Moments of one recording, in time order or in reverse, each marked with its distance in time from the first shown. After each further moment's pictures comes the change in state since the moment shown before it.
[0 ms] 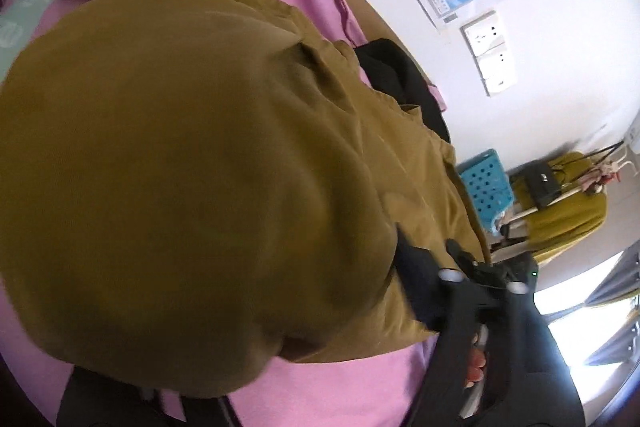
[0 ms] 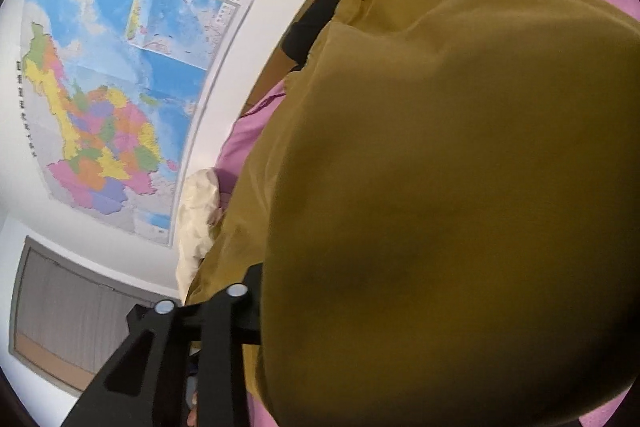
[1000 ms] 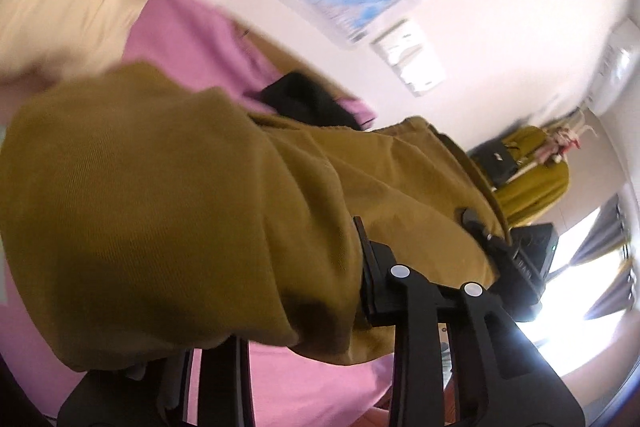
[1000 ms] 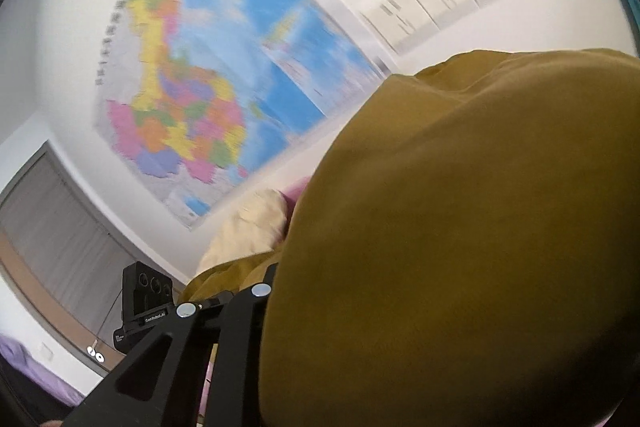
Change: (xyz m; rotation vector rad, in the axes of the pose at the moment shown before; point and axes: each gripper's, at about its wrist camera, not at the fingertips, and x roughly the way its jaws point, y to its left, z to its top) left arm -0.067 -0.085 0.044 0.183 -0.015 -0.136; right arm -0.092 0.136 0.029 -0.432 -0.141 0.066
